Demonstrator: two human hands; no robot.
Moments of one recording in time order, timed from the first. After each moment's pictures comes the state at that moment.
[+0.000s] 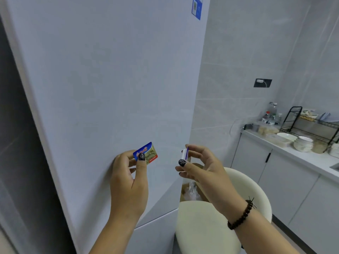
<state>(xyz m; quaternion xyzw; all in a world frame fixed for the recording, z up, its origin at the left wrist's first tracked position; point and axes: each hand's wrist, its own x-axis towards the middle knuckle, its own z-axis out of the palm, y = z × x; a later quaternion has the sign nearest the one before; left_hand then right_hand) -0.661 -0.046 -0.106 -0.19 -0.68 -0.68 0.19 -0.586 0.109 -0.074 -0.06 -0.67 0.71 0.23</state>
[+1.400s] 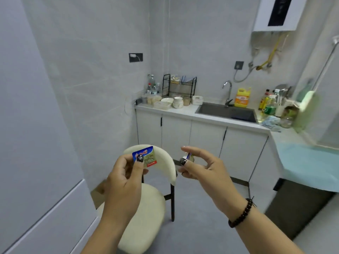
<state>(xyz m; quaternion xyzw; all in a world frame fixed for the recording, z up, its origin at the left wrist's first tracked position) -0.590 0.099 -0.114 -0.41 -0.61 -0.65 -0.19 -0.420 0.172 -0.098 -0.36 -0.62 0.55 0.43</state>
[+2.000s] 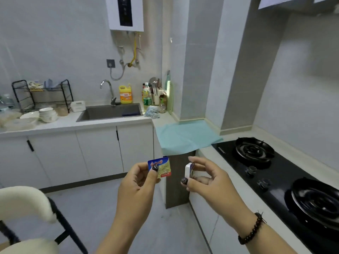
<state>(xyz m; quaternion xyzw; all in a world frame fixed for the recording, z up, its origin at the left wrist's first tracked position) -0.246 0.163 -0.127 -0.60 -0.41 -0.51 -0.45 -0.078 0.102 -0.115 -0.59 -0.47 0.34 0.56</state>
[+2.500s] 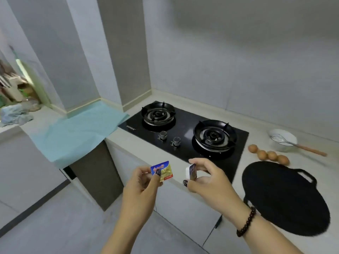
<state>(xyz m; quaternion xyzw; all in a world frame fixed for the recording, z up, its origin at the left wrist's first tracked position) -0.037 0.164 -0.200 -0.72 -0.28 -0.22 -0.59 0.063 0.013 -0.190 -0.77 -0.18 0.21 0.57</state>
